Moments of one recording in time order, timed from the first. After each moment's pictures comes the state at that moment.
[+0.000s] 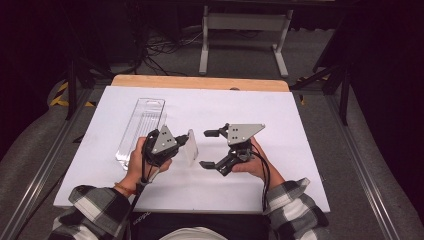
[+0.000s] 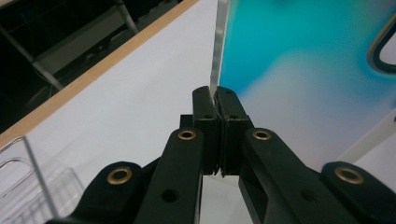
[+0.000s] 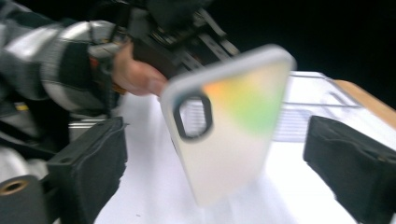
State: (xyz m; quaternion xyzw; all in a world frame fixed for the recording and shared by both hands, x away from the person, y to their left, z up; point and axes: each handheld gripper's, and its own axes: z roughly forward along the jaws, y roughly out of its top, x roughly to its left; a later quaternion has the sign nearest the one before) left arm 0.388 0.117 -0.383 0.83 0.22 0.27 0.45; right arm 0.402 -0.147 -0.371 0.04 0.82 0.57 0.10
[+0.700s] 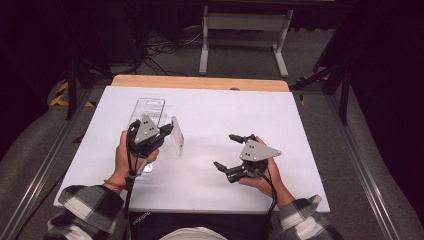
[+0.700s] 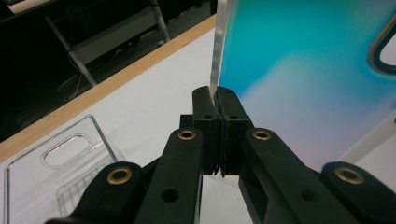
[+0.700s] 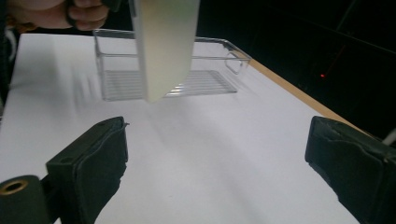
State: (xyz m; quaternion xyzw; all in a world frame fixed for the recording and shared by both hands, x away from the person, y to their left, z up) left arm 0.397 0.149 -0.368 0.80 0.27 0.29 0.46; right arm 0.363 -0.179 -0.400 0.15 0.80 0.53 0.25
